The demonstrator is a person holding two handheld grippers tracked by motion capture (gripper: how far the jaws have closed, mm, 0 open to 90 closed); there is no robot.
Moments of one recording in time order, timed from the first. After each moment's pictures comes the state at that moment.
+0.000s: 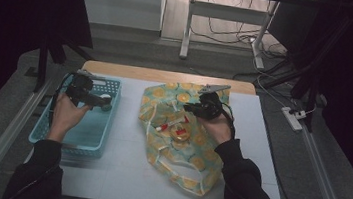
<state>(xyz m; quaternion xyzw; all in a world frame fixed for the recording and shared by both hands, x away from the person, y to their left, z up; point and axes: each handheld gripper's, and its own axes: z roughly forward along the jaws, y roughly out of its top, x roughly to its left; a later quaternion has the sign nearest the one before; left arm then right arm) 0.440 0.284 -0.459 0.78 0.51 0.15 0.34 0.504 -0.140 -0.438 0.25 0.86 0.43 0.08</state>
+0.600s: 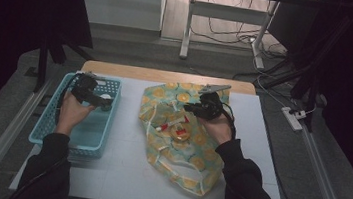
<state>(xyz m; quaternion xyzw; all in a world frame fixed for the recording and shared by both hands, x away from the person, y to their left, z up) 0.469 0.287 -0.490 0.79 0.51 0.15 0.29 0.501 -0.141 -0.434 0.24 0.86 0.44 0.08</state>
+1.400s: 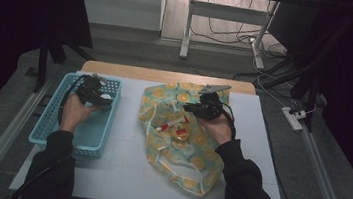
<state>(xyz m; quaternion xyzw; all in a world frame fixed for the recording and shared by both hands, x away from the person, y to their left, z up) 0.479 0.279 -0.499 0.81 0.51 0.13 0.25 0.500 -0.141 -0.434 0.24 0.86 0.44 0.08</state>
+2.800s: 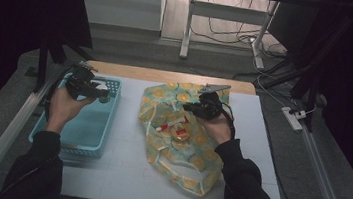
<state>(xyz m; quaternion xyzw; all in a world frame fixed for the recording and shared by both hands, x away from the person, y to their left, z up) 0.443 0.277 -0.427 0.80 0.50 0.14 0.30 0.500 -0.139 -0.433 0.24 0.86 0.44 0.08</state>
